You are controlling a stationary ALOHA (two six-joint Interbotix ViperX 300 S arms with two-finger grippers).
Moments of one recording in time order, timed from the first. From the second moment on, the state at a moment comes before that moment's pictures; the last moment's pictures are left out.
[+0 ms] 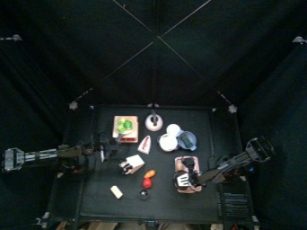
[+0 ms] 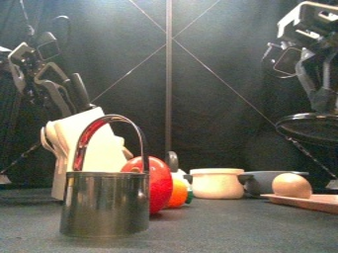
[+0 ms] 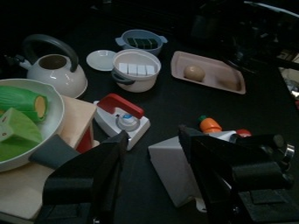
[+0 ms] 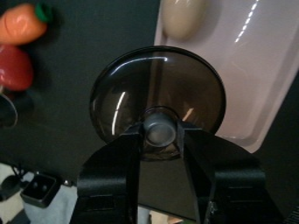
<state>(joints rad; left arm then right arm) 0.32 -0.86 1.28 0.76 -0.17 -0.85 0.41 -0.26 0.67 -0.26 0.94 1.94</state>
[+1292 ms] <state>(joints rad) 0.31 -0.86 1.28 0.75 -0.16 -0.85 -0.22 -0.21 0.54 -0.26 0.91 1.08</state>
